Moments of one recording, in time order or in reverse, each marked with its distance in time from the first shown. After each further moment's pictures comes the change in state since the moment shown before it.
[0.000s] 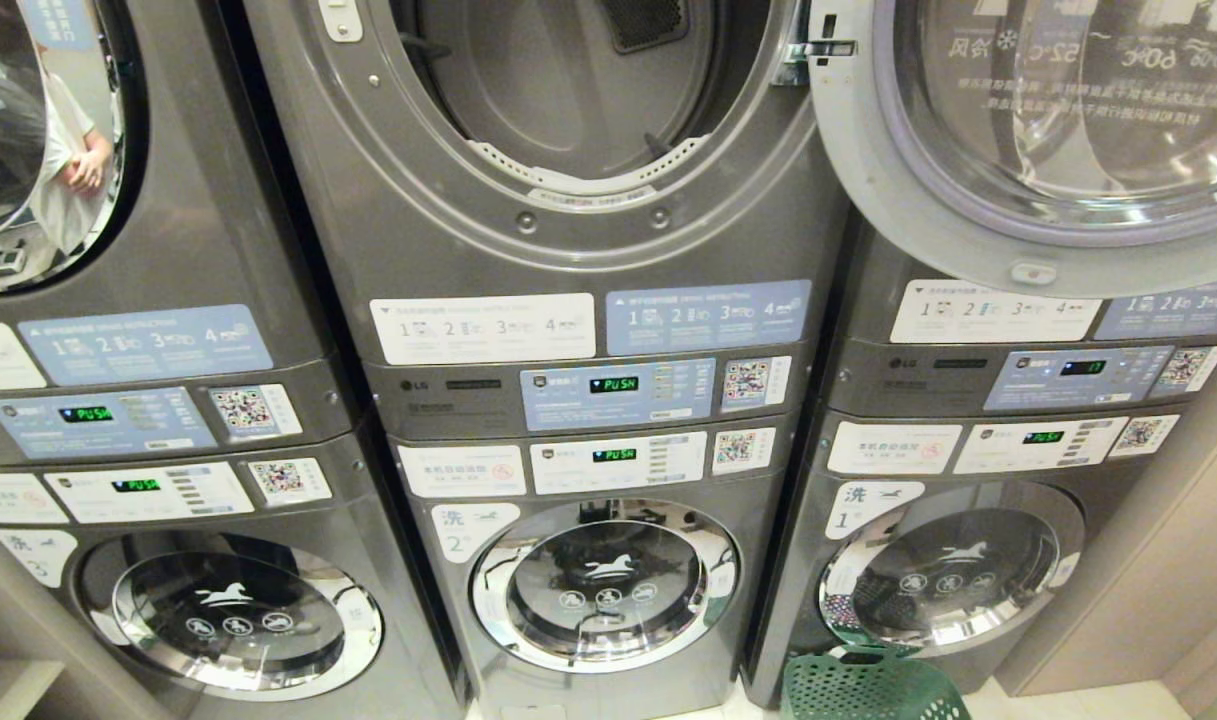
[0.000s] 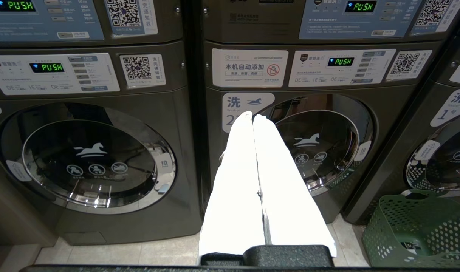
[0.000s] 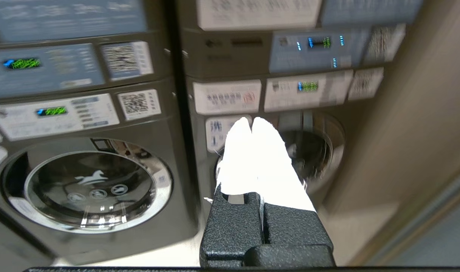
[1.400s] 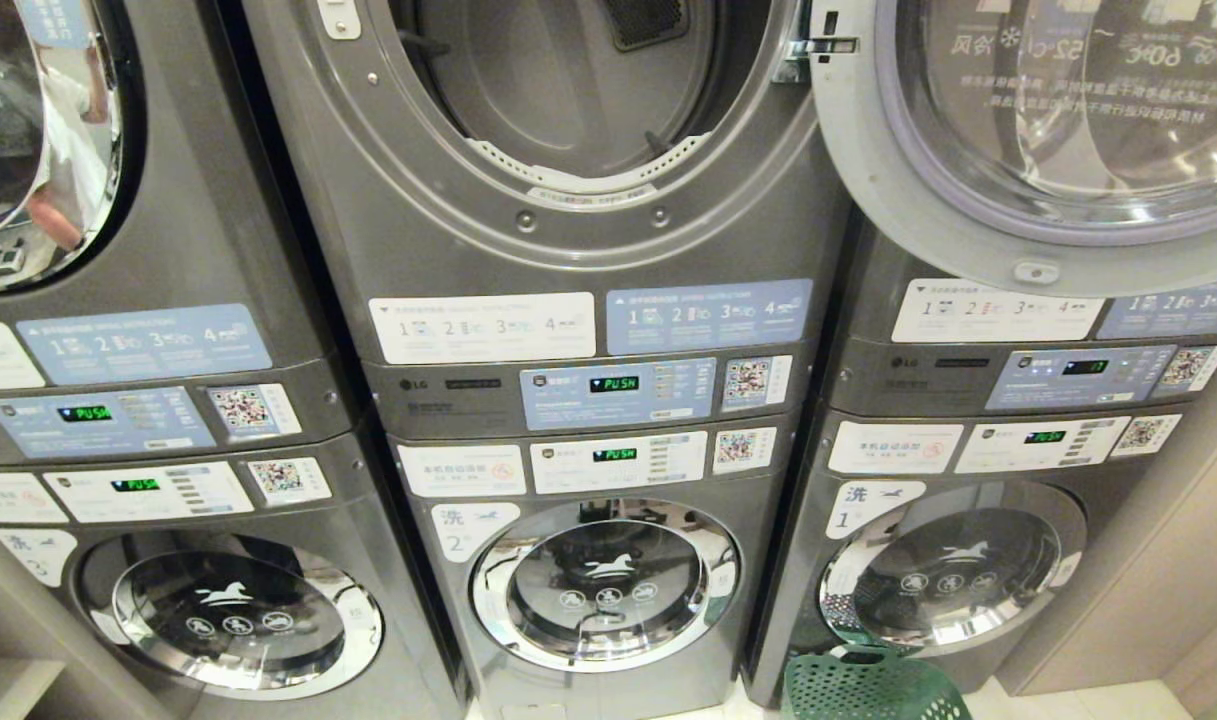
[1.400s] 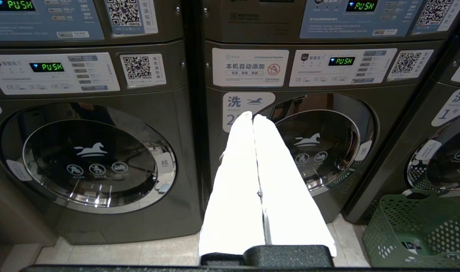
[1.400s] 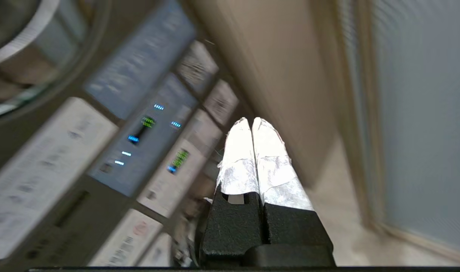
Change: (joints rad) left arm 0.000 0.000 0.000 0.000 0.000 0.000; right arm -0.933 0.978 -0.258 -0.646 0.239 0.481
